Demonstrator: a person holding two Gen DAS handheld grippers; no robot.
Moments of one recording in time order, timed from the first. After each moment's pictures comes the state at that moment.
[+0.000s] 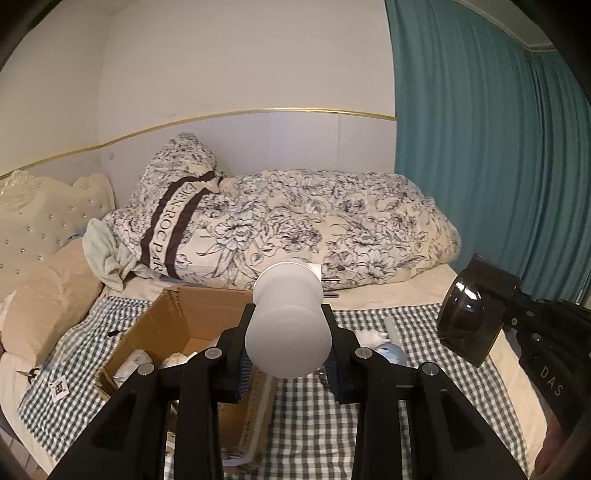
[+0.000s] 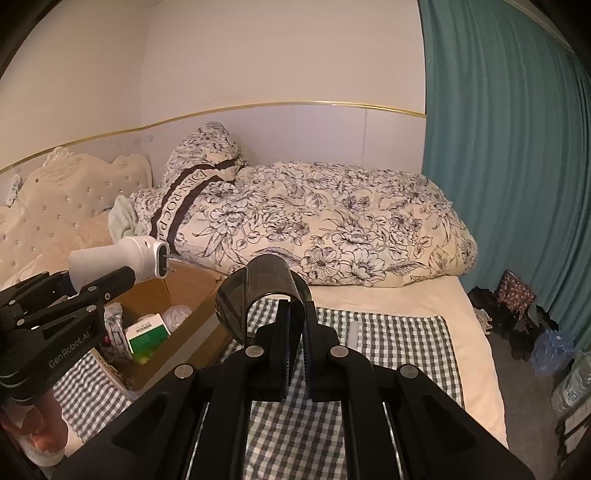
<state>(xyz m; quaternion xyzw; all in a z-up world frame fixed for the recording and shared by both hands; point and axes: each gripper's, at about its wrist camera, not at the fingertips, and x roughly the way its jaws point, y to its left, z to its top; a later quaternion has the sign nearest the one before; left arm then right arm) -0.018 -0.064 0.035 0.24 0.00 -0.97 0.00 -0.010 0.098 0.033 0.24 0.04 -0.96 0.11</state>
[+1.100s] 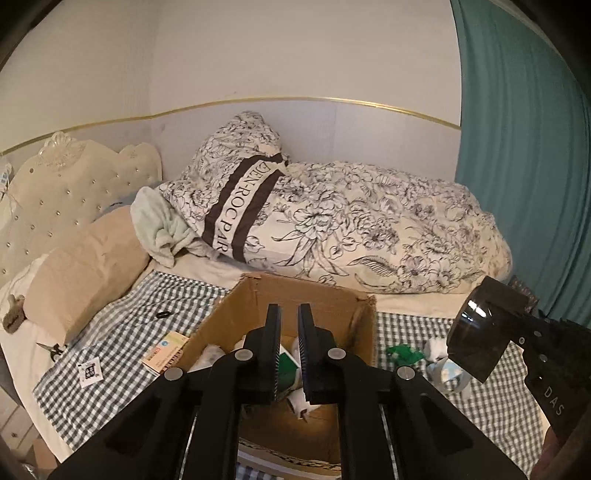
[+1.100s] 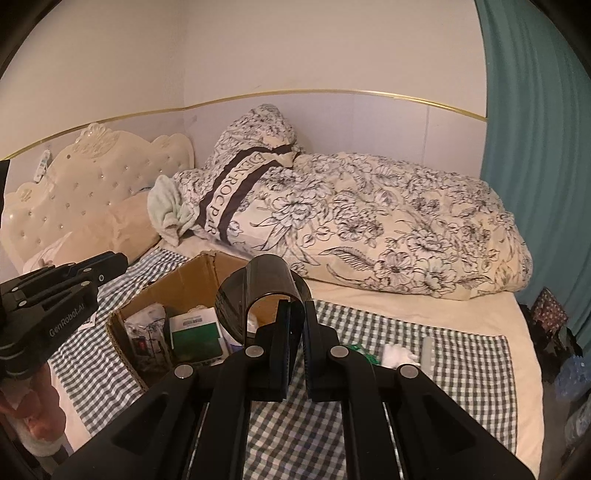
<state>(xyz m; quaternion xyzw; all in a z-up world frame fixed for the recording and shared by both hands) -0.038 -0.180 0.019 0.26 0.04 -0.96 0.09 -0.052 -0.010 0.011 0.26 0.07 -0.95 0.19</state>
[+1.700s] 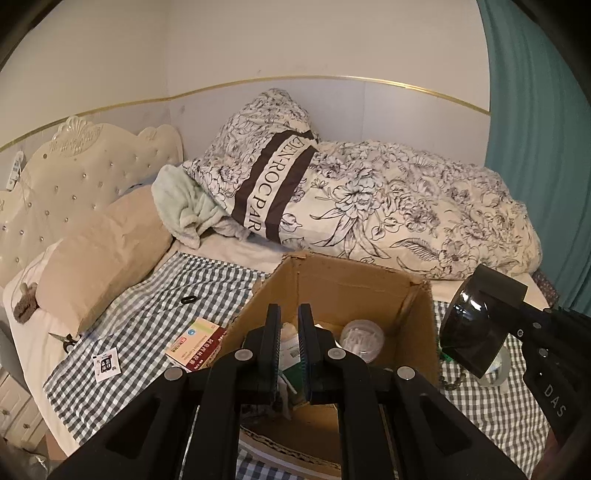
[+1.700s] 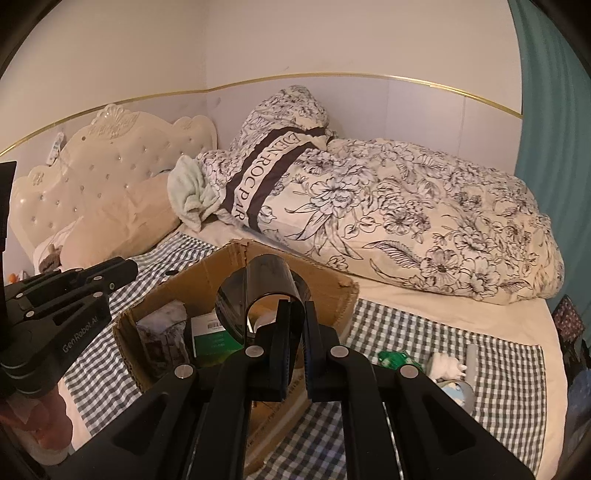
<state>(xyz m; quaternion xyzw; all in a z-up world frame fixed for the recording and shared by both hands) -0.062 -0.228 -0.013 0.29 0.04 -0.95 0.13 -0.085 -0.072 -0.020 0.28 0.08 -0.93 0.22</state>
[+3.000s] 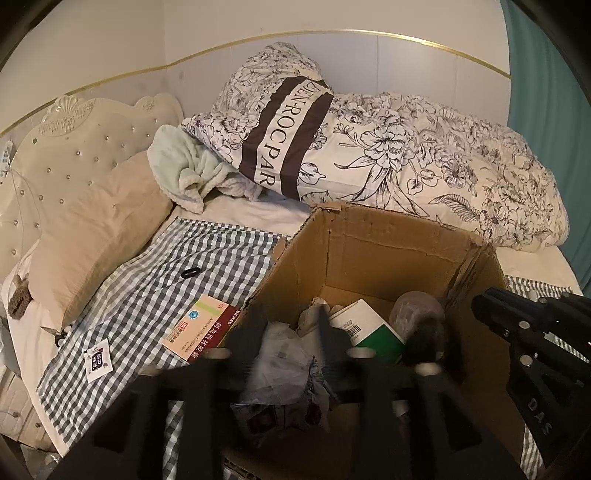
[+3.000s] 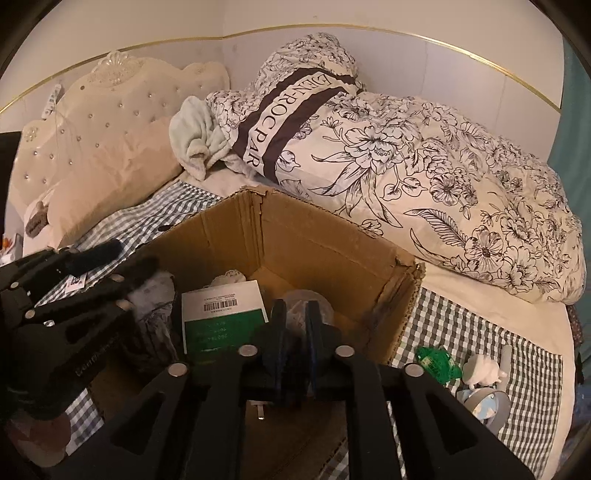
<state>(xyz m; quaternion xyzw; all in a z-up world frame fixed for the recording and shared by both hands) -0.114 -0.263 -0.075 0.36 0.03 -0.92 0.14 -0.136 -0.134 -0.079 0.35 0.13 -0.90 0.23</state>
